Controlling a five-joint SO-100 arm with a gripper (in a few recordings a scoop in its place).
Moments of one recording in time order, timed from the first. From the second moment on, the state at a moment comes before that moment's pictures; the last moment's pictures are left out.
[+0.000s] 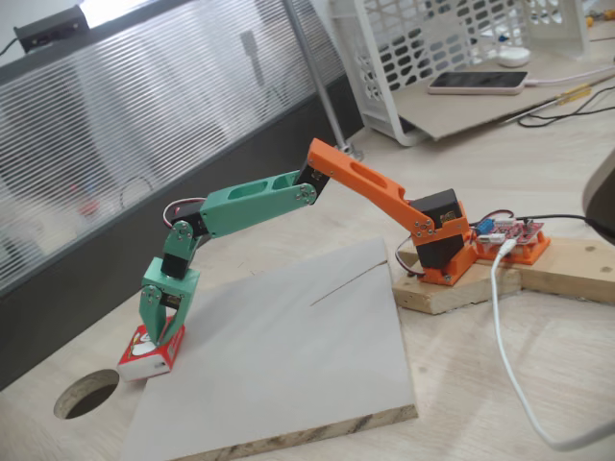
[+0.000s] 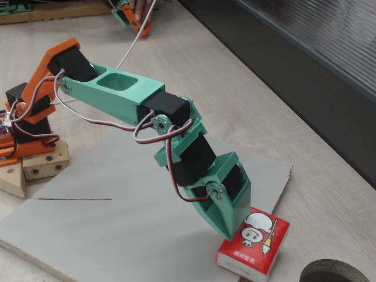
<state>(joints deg) -0.5 46.2 49.4 48.5 95.8</state>
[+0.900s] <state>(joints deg) -4.5 37.9 43.4 47.8 95.5</state>
